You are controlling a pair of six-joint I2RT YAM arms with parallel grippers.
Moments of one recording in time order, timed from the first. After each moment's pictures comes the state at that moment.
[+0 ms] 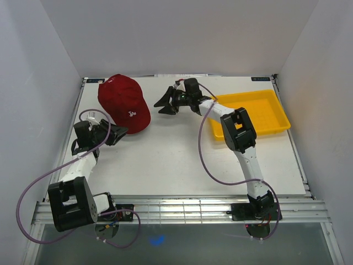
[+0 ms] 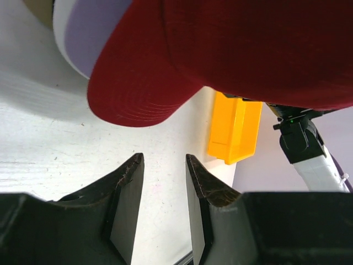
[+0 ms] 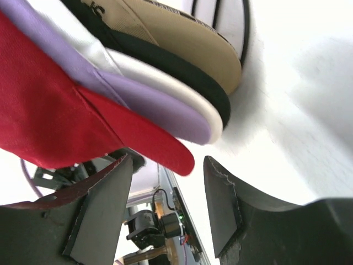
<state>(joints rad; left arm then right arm) 0.24 1.19 0.53 0.12 0.65 -0.87 0.54 2.43 1.89 0.14 -0.83 1.14</state>
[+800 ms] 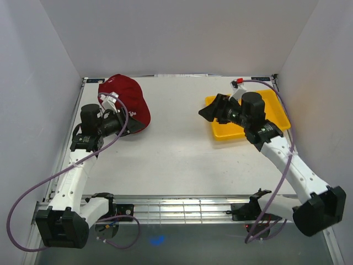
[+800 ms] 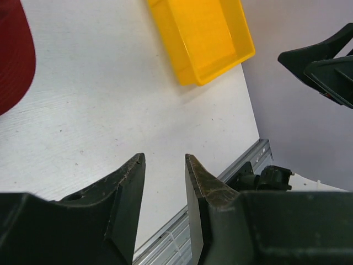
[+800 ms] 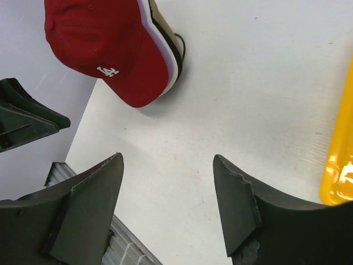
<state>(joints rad) -0.03 1.01 0.88 -0.33 0.72 -0.52 0.43 1.21 1.06 -0.17 -0.36 0.58</state>
